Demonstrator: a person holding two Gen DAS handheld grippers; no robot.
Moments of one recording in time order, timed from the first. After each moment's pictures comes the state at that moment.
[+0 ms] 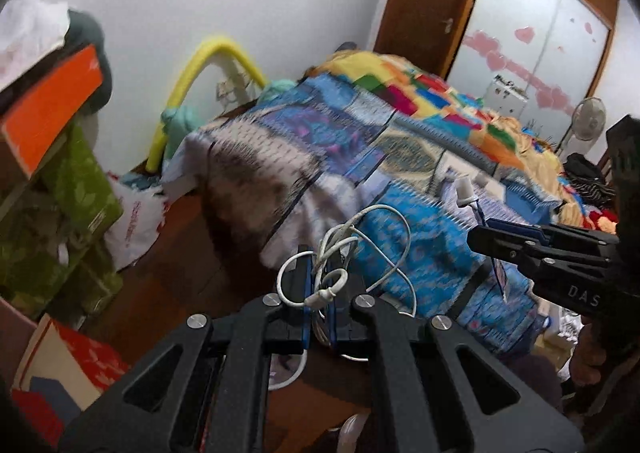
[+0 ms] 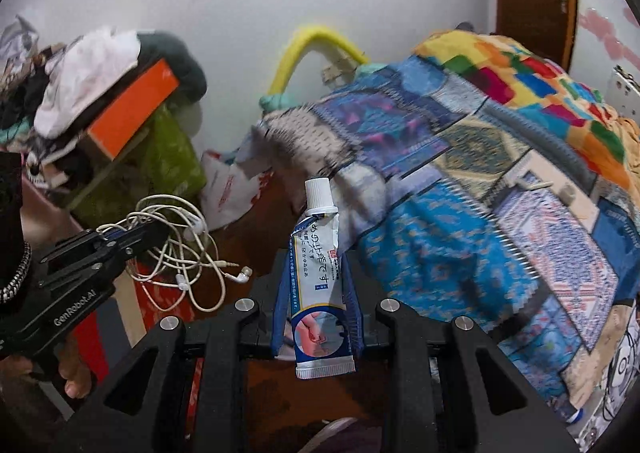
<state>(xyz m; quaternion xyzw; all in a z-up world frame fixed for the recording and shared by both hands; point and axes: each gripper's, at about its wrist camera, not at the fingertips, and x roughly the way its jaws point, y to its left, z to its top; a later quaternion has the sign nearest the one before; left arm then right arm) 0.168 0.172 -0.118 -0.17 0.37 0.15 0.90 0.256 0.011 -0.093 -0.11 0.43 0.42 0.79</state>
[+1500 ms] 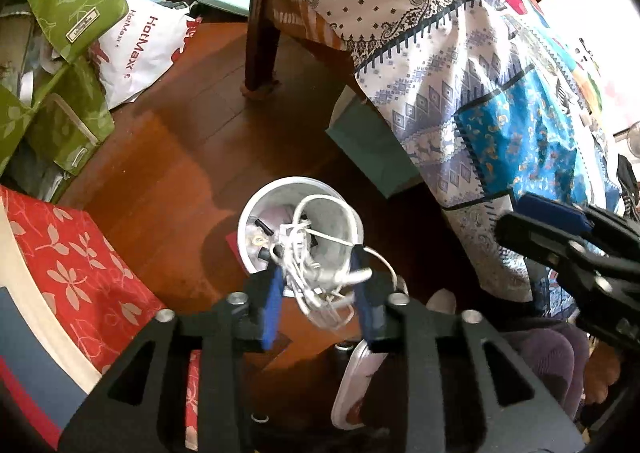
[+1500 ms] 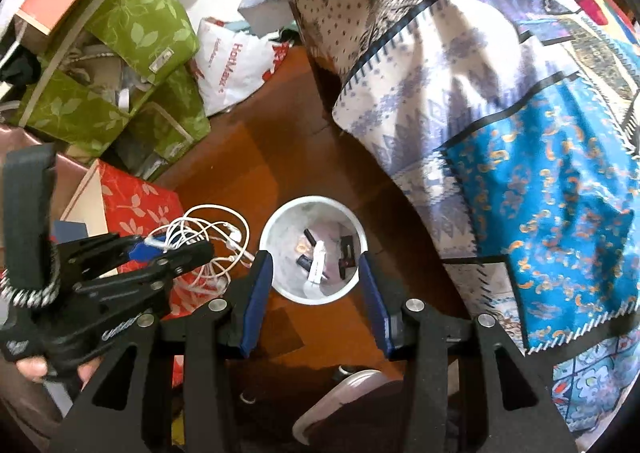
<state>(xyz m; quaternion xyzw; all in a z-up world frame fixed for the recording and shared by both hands) 0.170 0.251 -0.326 -0.31 0.56 0.17 0.75 0.250 0.116 -0.254 -0.21 0.57 0.42 0.67</state>
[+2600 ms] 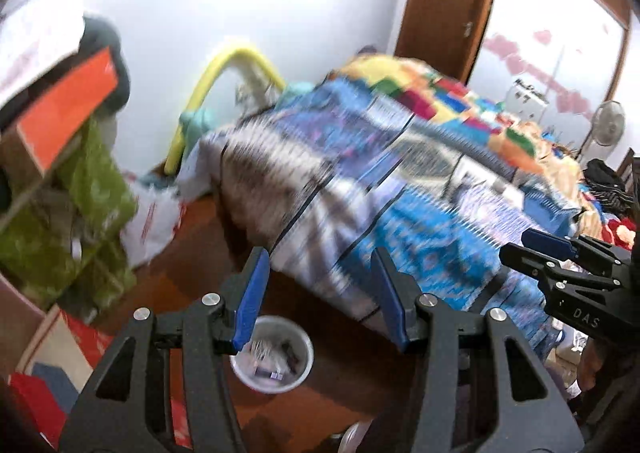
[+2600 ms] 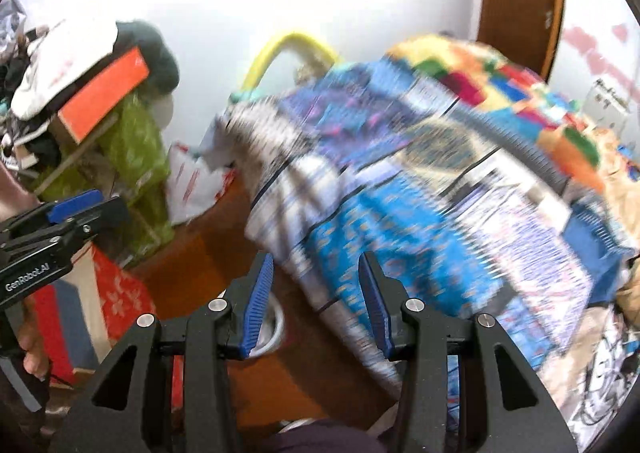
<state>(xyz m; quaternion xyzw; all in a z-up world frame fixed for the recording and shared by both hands) 0.185 0.138 -0.098 -0.15 0.35 0.19 0.91 0.271 -0.033 -0.097 -0.14 0.38 0.37 0.83</state>
